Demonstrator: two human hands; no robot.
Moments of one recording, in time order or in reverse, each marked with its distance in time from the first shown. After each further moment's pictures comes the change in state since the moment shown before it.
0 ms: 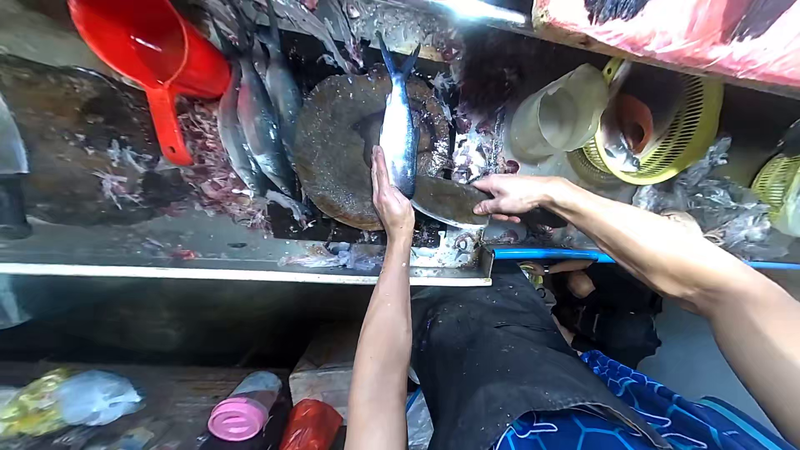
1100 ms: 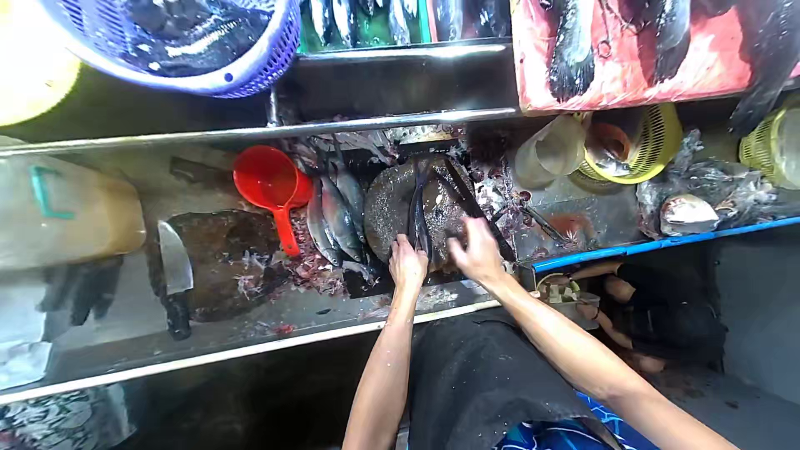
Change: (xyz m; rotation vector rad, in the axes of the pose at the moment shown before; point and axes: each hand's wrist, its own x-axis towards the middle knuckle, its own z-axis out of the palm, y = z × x) left_hand 0.060 0.023 -0.140 0.518 -0.698 -0.339; right_hand 0.095 -0.133 0.140 -0.087 1.294 0.154
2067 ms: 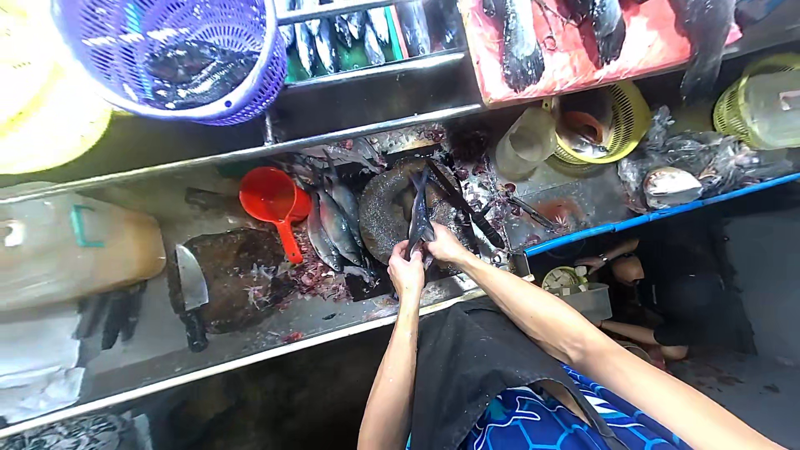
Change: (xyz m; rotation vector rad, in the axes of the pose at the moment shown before) left_hand -0.043 -0.013 0.014 -0.473 0.166 0.067; right_hand 0.019 -0.010 0.057 0.454 -0.384 0.205
